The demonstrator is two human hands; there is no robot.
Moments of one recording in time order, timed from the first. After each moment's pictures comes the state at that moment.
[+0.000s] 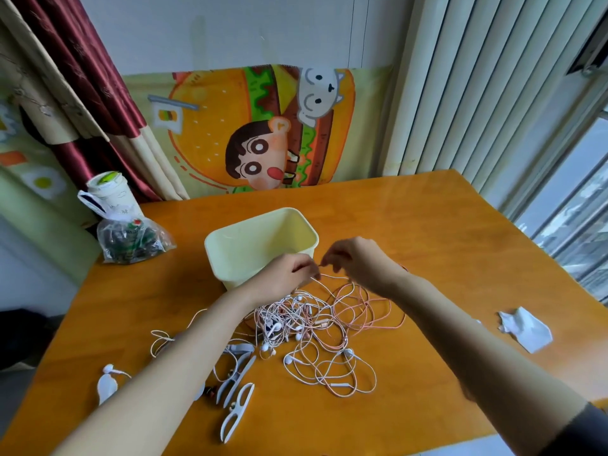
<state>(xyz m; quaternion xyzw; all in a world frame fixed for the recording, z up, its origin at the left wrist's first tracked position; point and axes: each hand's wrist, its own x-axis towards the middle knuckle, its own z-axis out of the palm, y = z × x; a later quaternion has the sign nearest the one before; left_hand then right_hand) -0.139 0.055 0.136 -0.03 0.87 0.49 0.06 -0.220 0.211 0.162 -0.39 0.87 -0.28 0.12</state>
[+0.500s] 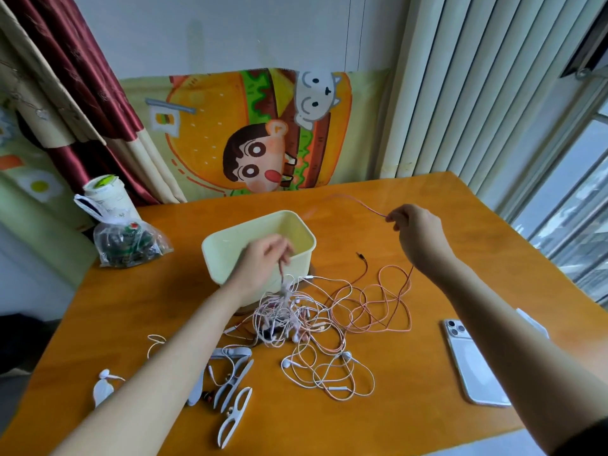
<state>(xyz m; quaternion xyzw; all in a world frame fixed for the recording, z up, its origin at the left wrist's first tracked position) -0.144 0.032 0.133 -0.13 0.84 0.52 -0.10 -0.267 0.257 0.175 -0.19 0.92 -0.35 -0.06</state>
